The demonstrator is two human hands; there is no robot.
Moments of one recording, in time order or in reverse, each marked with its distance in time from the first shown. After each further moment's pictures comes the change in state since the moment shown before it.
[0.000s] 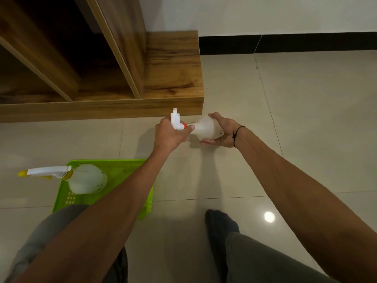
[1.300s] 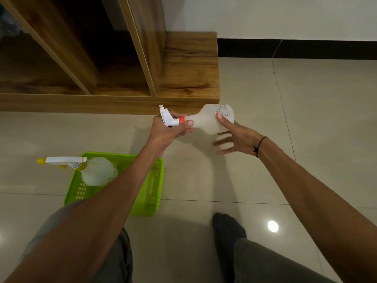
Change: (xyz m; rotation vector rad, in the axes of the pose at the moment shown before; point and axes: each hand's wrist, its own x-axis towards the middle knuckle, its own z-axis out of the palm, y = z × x) left_hand 0.002 -0.020 -0.045 -0.672 -0.185 0.059; right_hand -0.037 0.012 -0.004 -0.536 -0.242 -0.326
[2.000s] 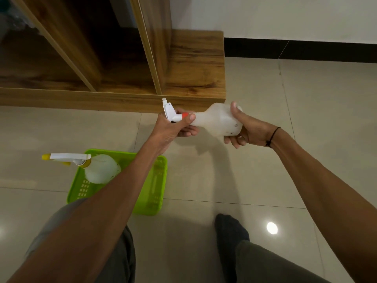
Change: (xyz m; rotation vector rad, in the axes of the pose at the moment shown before) left_hand 0.003 0.010 -0.005 0.004 -0.111 -0.020; right_hand -0.010 -0.034 -0.010 -0.275 -0.182 -0.124
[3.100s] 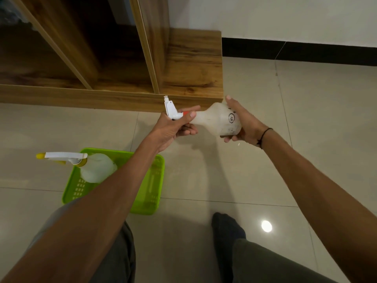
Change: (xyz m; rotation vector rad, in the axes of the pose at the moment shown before) left_hand 0.005 0.004 0.003 -0.015 -0.113 -0.069; right_hand 0.007 -0.006 0.013 0.138 0.281 0.040
